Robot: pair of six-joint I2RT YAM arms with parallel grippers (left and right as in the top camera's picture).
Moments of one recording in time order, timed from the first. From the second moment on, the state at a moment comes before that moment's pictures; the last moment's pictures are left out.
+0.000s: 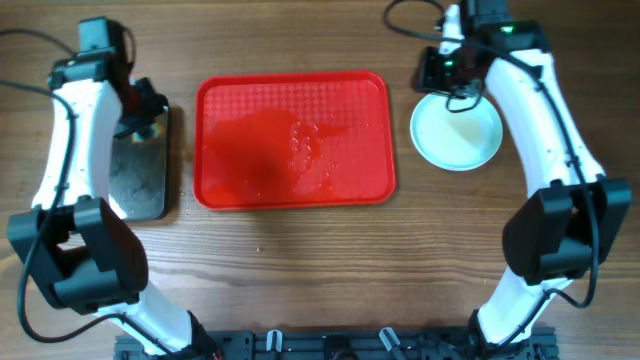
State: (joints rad) left arm 0.20 1.86 1.59 -1.01 -0.13 -0.33; right arm 0.15 1.95 1.80 -1.02 -0.19 0.25
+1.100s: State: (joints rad) left arm 0.20 1.50 1.54 -1.05 -0.13 -0.44; right arm 0.21 1.41 1.86 -1.06 -0.16 0.19
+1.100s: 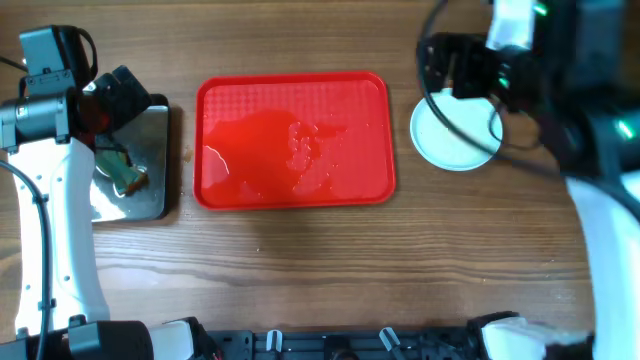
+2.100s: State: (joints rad) left arm 0.20 1.51 1.54 -1.05 -0.12 -0.44; right arm 0.12 0.53 0.50 0.01 -0.11 -0.07
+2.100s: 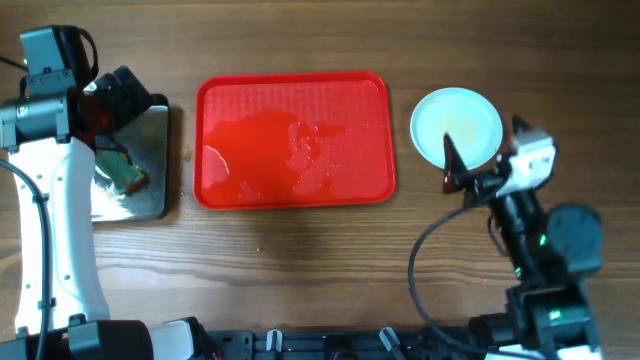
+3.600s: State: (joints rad) left arm 0.03 1.38 1.54 -1.06 -0.16 -0.41; right arm 0.09 0.04 0.01 0.01 -0.12 0.24
